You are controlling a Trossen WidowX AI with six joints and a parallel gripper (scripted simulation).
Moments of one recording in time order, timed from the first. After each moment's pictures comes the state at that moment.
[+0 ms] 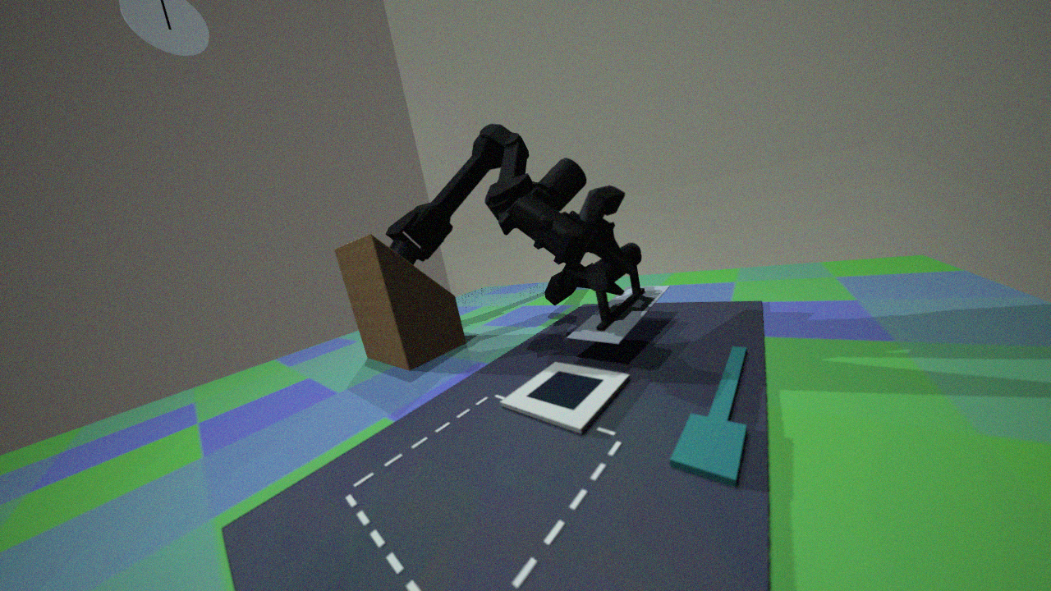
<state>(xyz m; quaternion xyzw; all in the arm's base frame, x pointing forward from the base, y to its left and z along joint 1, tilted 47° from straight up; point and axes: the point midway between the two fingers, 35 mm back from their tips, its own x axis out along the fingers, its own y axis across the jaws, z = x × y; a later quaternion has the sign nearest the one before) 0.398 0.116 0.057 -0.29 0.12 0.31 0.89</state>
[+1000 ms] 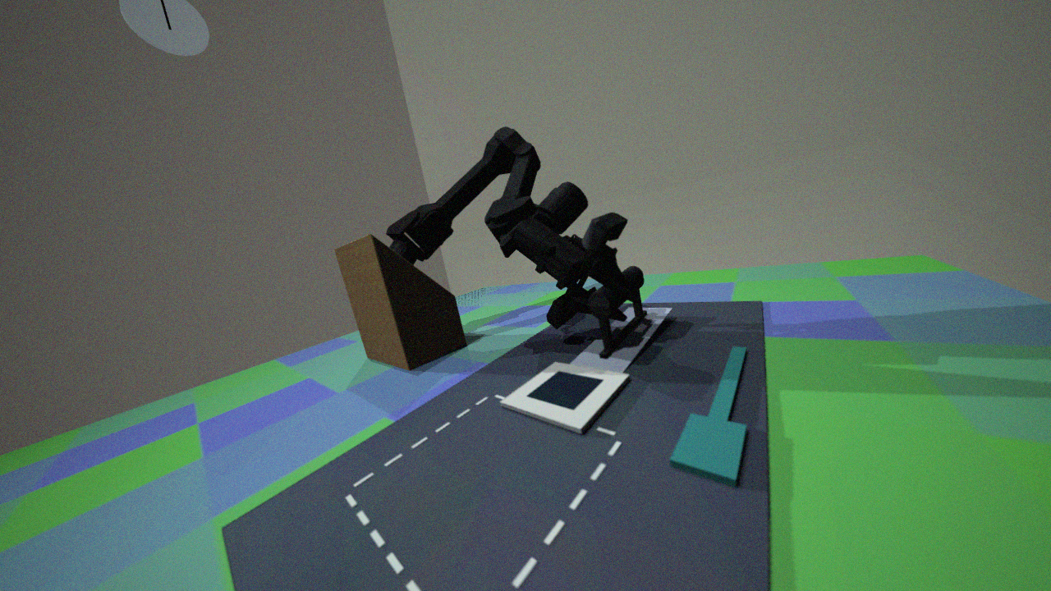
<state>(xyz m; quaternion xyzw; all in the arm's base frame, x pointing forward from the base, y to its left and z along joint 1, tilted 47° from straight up) 0.401 0.135 0.024 -0.30 0.12 0.31 0.89</state>
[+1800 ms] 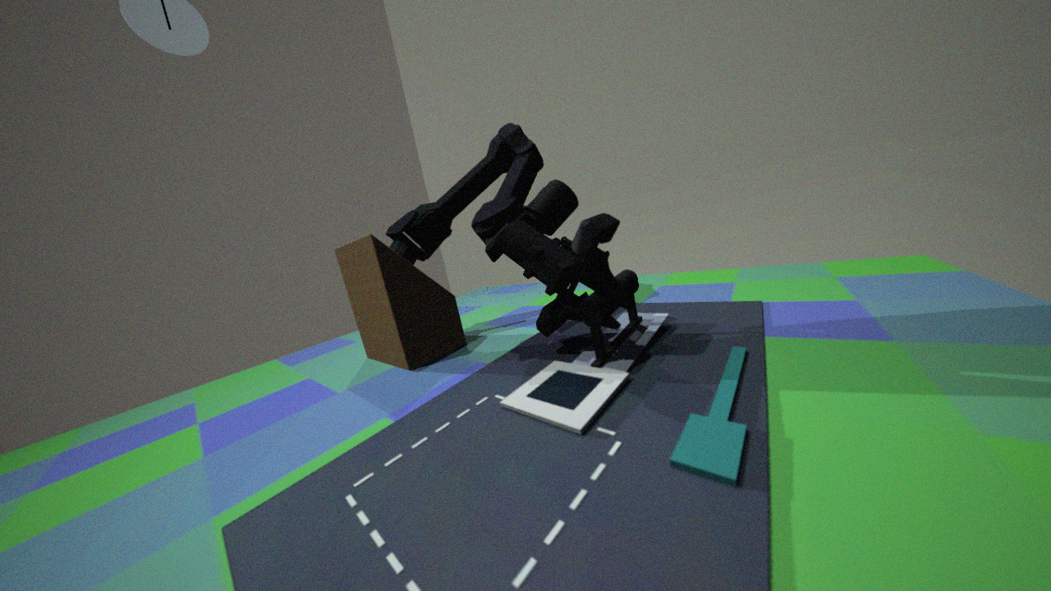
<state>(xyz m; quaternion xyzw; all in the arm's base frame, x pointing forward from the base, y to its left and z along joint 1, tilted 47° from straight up) 0.404 0.114 0.001 -0.29 0.11 0.32 0.90</state>
